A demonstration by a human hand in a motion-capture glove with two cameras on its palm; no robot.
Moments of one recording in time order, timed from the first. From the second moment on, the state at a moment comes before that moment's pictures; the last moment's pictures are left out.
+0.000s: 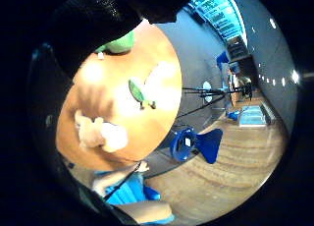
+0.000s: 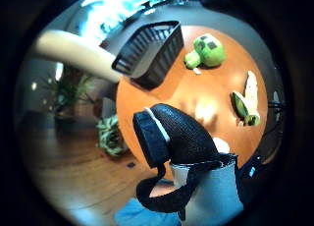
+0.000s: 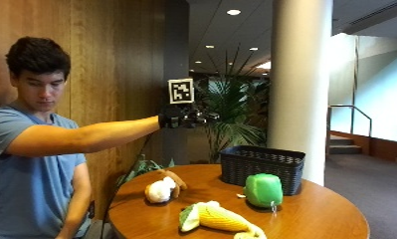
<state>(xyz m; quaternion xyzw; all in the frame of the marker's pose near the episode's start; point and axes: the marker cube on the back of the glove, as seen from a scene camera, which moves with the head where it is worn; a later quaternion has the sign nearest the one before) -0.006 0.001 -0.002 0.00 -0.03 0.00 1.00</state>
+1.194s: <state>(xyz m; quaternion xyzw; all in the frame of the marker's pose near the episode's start) 0.019 0.088 0.075 -0.08 0.02 -0.08 0.99</state>
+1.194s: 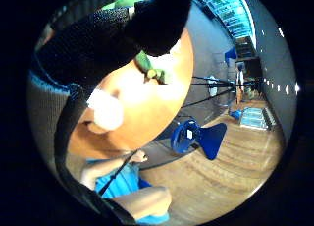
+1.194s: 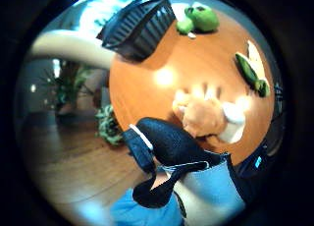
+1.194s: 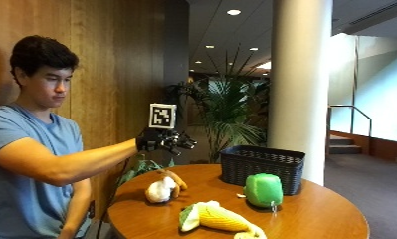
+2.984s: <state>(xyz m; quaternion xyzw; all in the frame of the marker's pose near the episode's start) -0.033 -0.002 -0.024 0.08 -0.03 -0.07 0.99</state>
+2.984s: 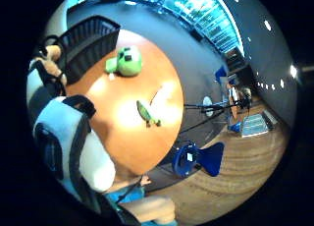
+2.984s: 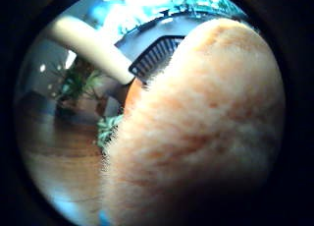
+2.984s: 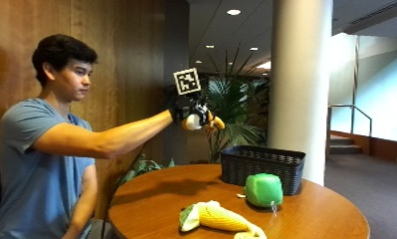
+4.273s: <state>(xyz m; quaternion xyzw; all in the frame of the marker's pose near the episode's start) -0.197 -0.272 0.008 0.06 -0.13 -0.06 0.99</state>
